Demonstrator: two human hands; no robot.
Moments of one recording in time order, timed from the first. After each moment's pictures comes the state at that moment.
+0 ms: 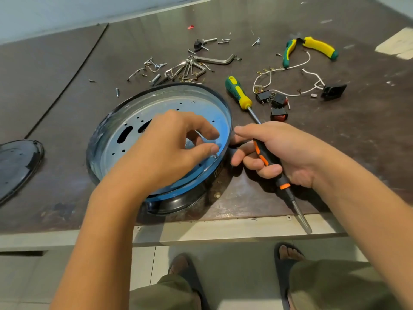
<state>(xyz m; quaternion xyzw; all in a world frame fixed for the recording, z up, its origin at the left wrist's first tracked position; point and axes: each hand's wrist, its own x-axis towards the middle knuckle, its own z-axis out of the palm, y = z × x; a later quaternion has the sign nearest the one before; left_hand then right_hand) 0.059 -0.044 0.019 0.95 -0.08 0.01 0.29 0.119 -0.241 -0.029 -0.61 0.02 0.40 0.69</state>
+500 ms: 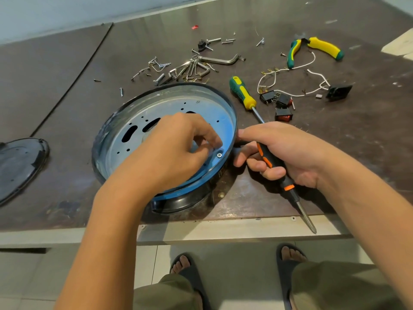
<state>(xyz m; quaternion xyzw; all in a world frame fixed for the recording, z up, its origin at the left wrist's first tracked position) 0.057 -0.046 0.020 0.97 -0.08 0.00 0.24 0.122 -0.239 -0.036 -0.63 -0.02 0.39 0.67</state>
